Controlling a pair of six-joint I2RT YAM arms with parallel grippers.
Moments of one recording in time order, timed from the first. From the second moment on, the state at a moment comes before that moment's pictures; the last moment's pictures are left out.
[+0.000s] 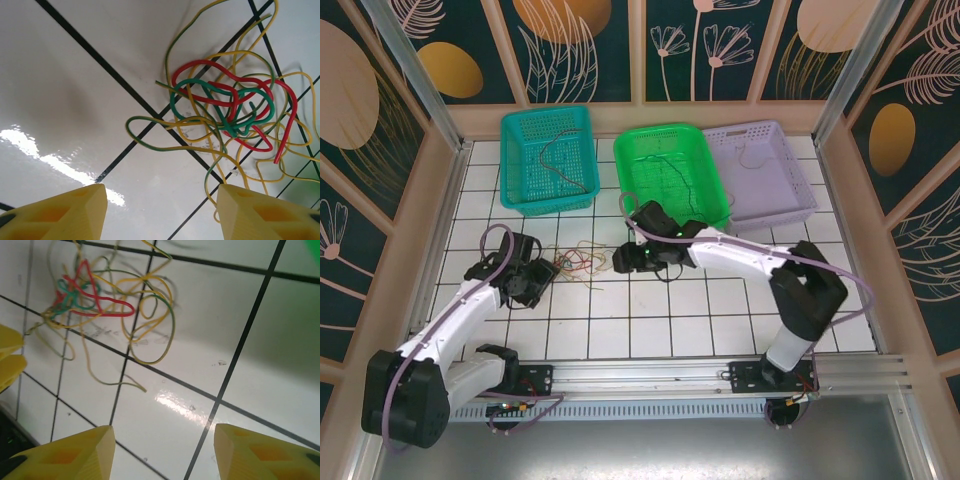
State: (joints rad) left arm -0.25 1.06 0.57 -0.64 0.13 -1.18; right arm 0.86 1.71 1.13 -0.41 -0.26 0.65
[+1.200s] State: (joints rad) left arm -0.25 1.16 0.51 -0.46 -0.10 -1.14; right arm 0.77 1.40 1.28 -0.58 -0.12 0.72
